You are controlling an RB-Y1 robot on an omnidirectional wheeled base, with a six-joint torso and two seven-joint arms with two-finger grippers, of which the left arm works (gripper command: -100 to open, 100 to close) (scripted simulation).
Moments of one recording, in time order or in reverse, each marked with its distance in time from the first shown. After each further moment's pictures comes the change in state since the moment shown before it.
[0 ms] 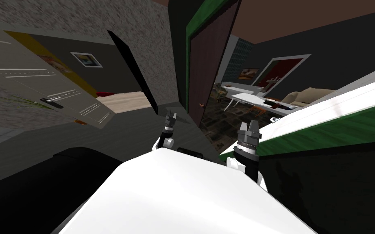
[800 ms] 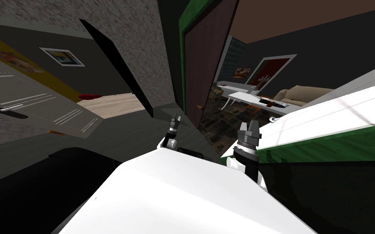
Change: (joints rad) arm -0.079 0.018 -0.064 0.194 0.028 -0.027 -0.023
